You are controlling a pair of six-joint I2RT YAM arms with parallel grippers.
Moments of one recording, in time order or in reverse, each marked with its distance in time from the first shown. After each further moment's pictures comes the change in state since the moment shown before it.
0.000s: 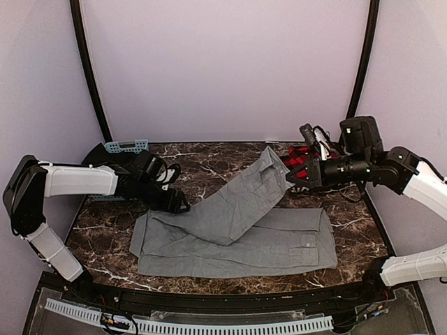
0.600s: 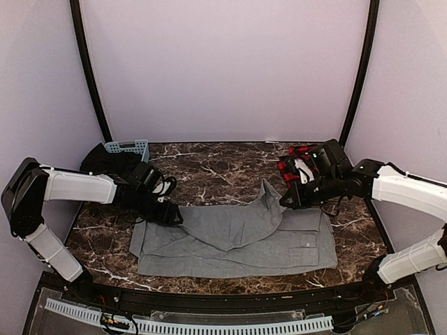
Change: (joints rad) left arm -0.002 -0.006 -0.095 0.005 -0.021 -0.013; right arm -0.006 0.188 -0.146 0.061 0.117 0.039
